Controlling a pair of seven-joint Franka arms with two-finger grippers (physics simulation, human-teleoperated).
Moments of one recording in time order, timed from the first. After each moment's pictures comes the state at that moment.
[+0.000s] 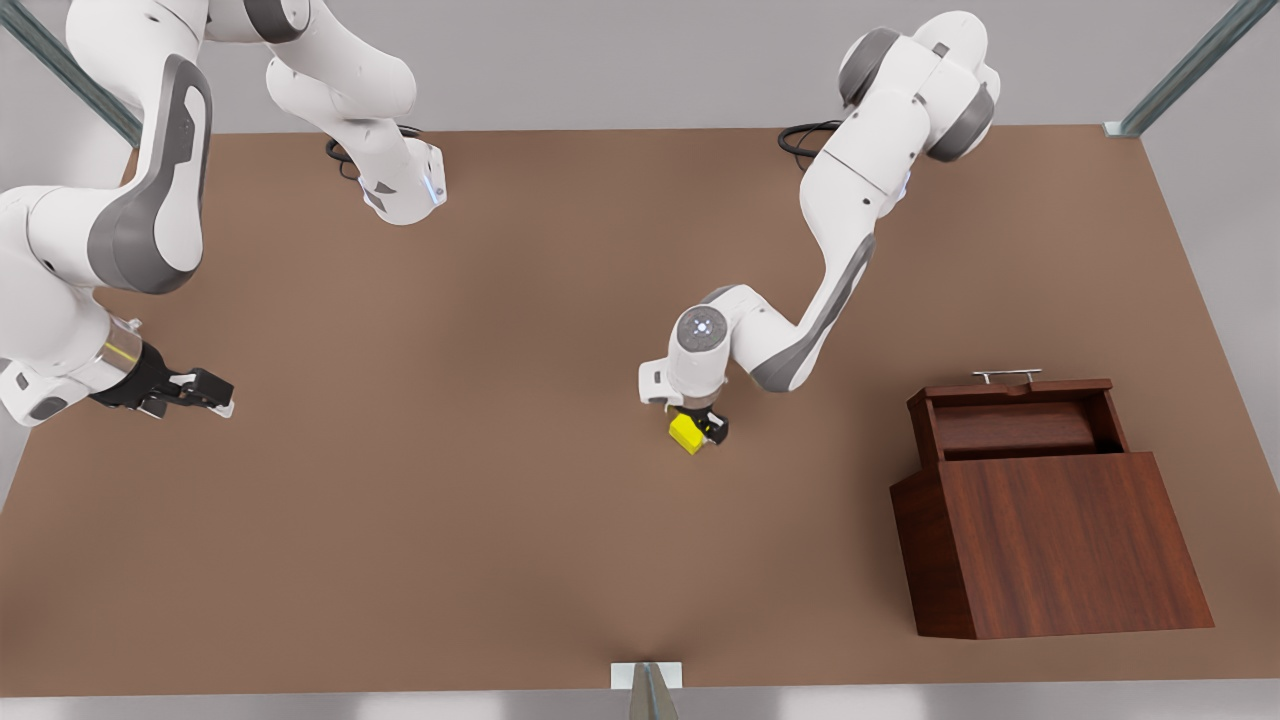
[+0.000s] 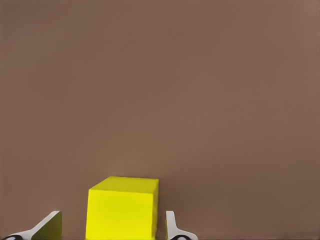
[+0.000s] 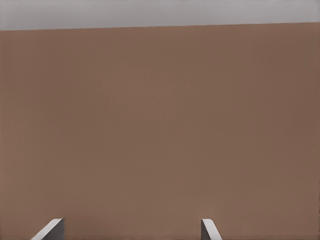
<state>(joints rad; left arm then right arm) -0.46 0.69 -0.24 -1.60 0.33 2.34 -0.09 -0.04 0.21 -0.06 -1.48 0.05 1.75 -0.09</state>
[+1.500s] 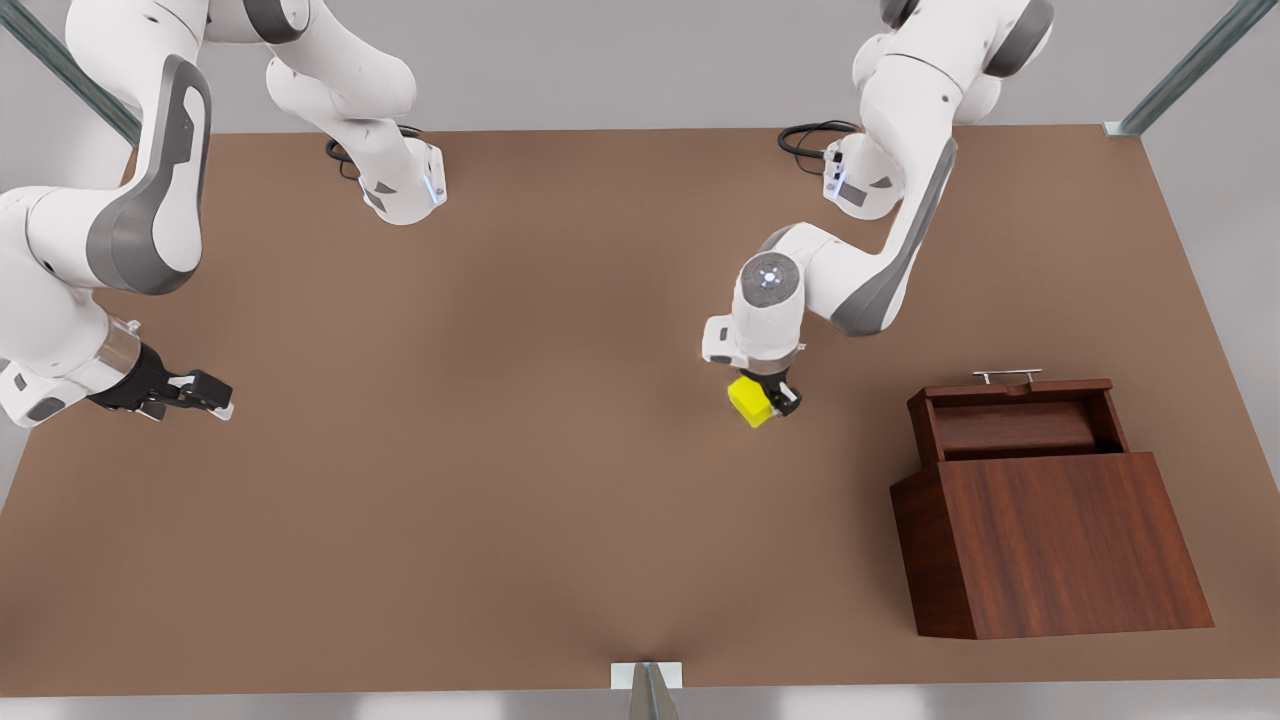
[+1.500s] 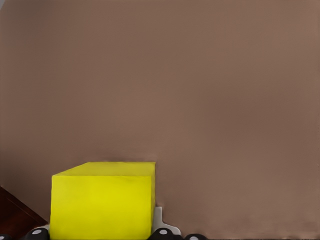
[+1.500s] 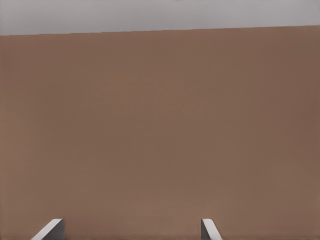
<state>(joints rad) -0.45 0.32 -0.12 -1.76 0.23 2.05 0.31 -0.04 0.21 -0.05 -1.48 0.05 1.76 -0.09</state>
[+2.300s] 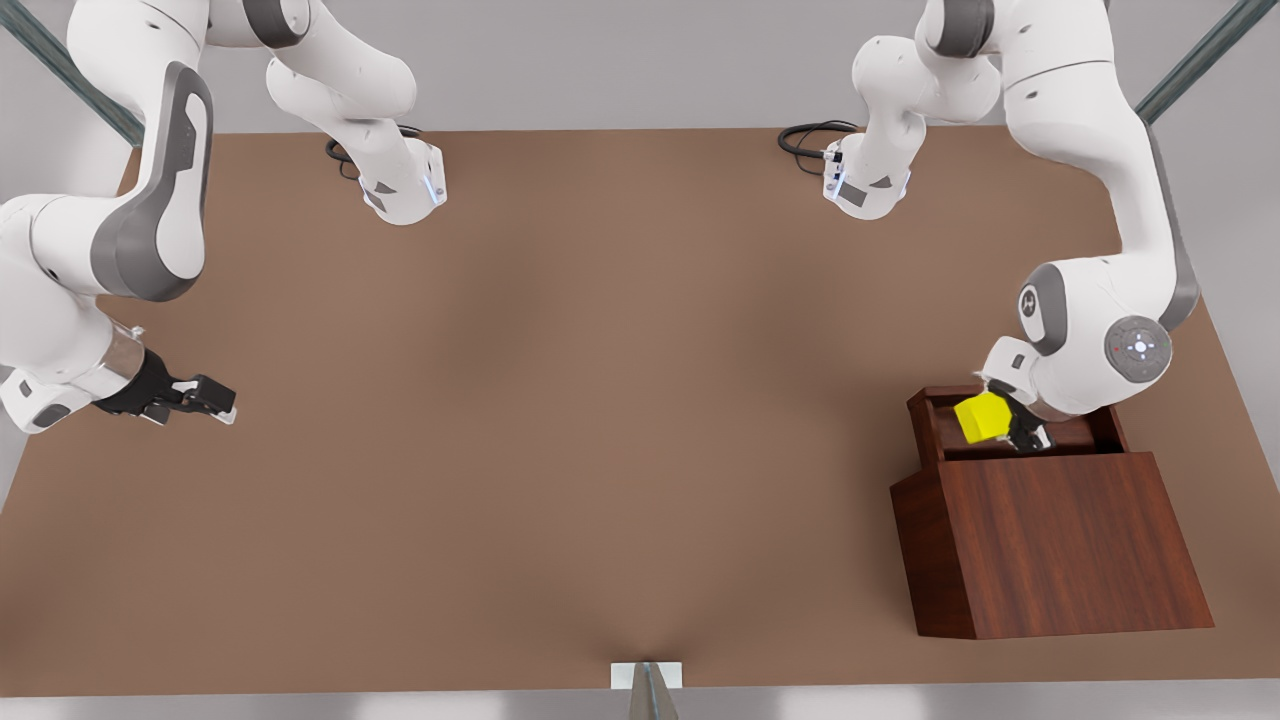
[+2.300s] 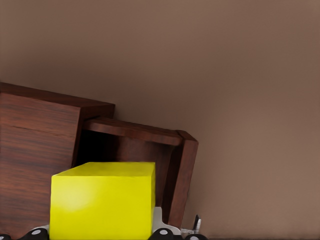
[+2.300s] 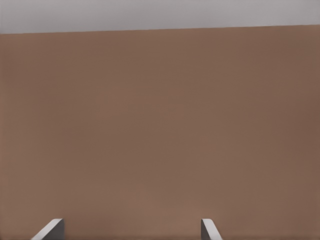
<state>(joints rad) -0.39 0.30 0.47 -1.75 -0.06 1.94 1.44 -0.04 0.22 -0.06 -1.47 0.05 1.76 -0.09</state>
